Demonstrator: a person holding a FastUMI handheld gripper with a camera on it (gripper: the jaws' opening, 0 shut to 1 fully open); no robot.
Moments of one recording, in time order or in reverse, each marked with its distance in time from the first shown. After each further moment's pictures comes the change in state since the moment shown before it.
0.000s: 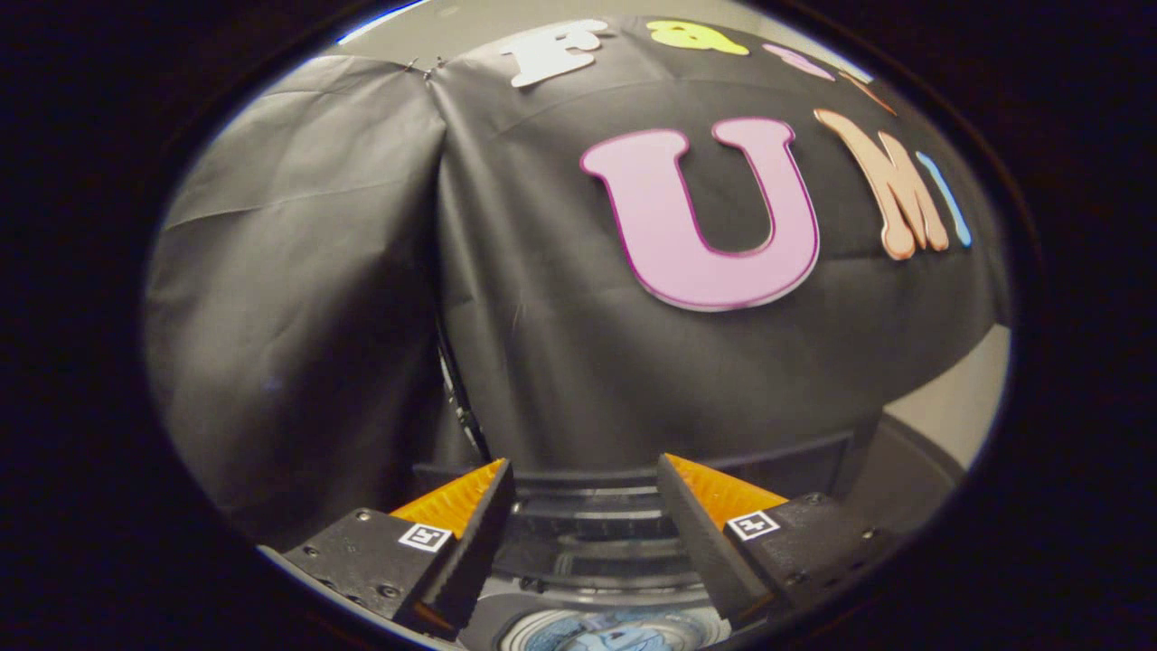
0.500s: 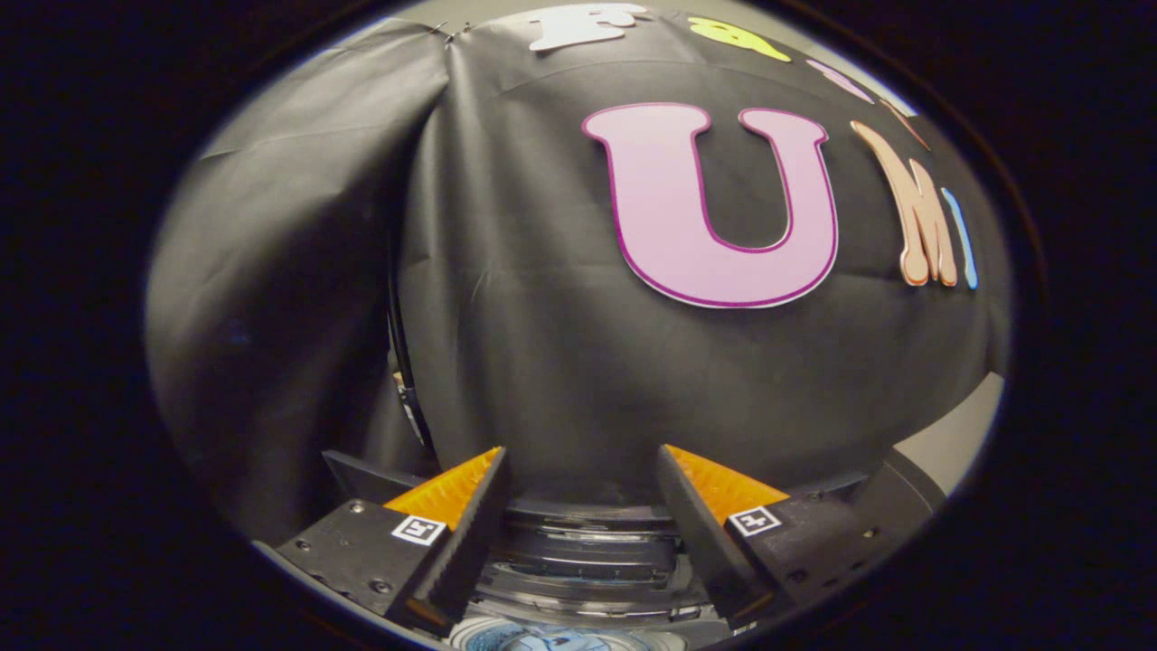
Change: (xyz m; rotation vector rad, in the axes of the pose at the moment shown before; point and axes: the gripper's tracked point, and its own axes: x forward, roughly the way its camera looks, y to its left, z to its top) arm 0.051 0.011 -0.009 -0.088 0.070 -0.077
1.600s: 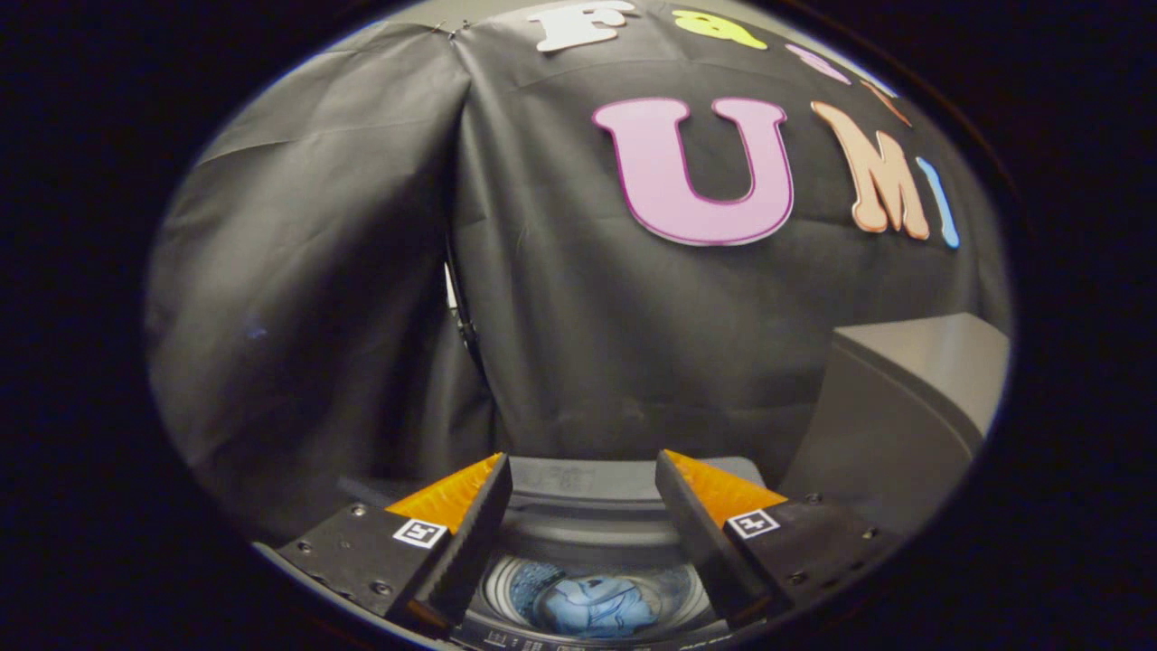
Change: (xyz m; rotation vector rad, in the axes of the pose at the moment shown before) arm -0.100 0.022 -0.064 0.055 0.146 0.042
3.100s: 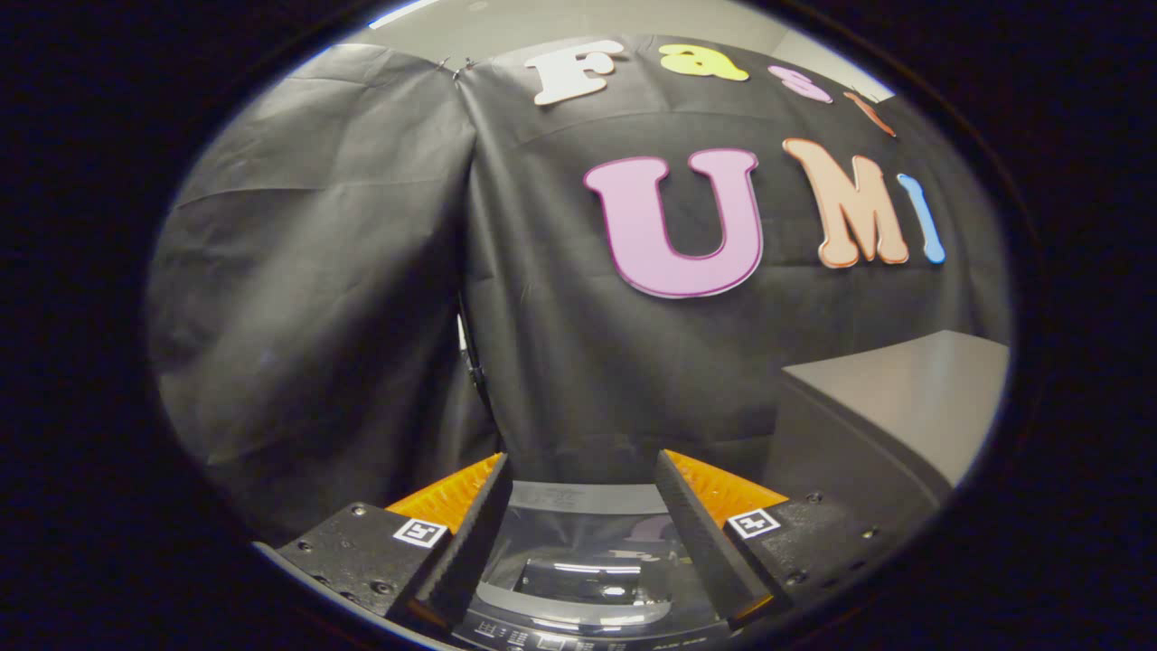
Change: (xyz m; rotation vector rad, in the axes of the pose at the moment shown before) arm -0.078 -0.035 0.037 -0.005 -0.203 -0.013
